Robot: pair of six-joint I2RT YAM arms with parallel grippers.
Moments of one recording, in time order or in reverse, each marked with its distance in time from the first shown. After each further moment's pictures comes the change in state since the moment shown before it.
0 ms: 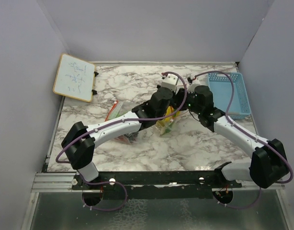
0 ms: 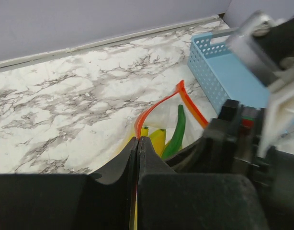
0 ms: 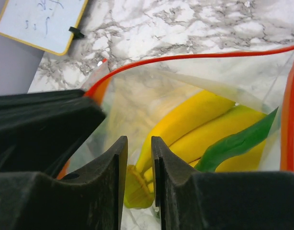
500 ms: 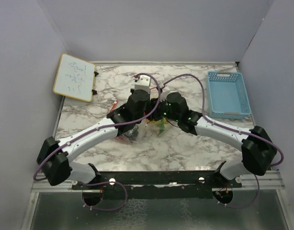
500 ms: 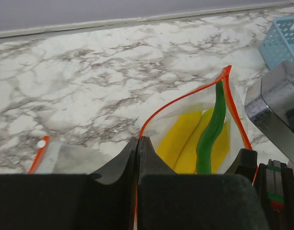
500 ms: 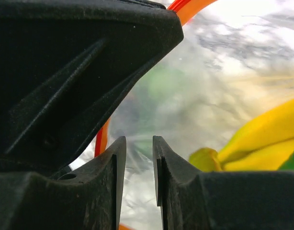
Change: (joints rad) left arm 0.103 -0.231 -0.205 -0.137 -0.021 -0.059; right arm 0.304 0.114 0.080 0.036 0.033 0.027
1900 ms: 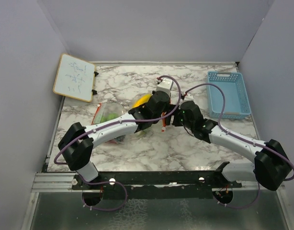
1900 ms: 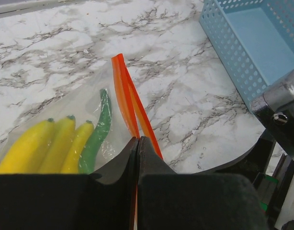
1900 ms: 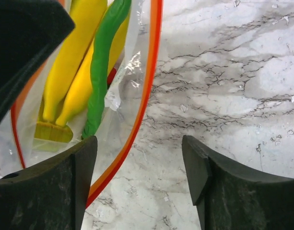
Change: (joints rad) left arm -0.071 0.192 0.102 0.039 0.107 -0.051; right arm -0.076 -0.174 -0.204 -0.162 0.300 0.047
